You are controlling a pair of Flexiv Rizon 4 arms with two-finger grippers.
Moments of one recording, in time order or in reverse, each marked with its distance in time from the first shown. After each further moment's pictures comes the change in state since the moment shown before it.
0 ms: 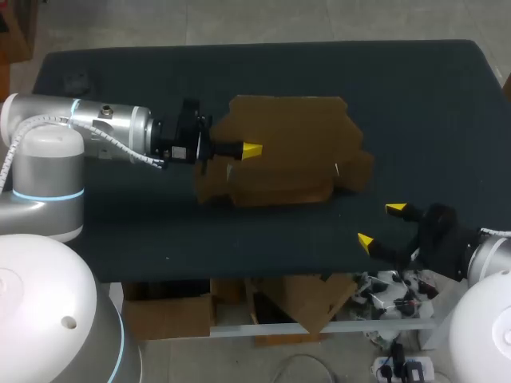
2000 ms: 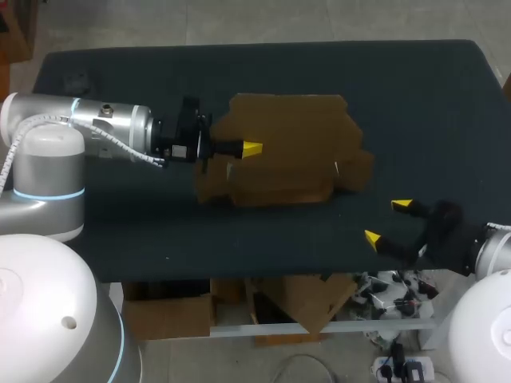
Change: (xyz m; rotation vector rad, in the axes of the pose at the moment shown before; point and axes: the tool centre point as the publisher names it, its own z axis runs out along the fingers) left arm -0.003 0.000 0.000 -0.003 -0.005 -0.002; right arm -0.019 -0.004 -0.003 -0.002 0.016 -0.030
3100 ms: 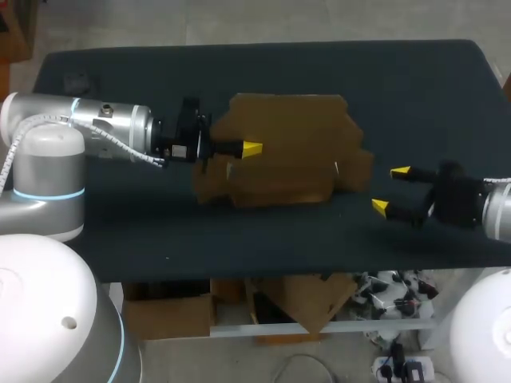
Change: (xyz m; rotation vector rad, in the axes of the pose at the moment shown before) left arm 0.000 0.000 0.000 0.000 0.000 0.000; right arm -0.072 0.005 0.045 -0.028 0.151 -0.039
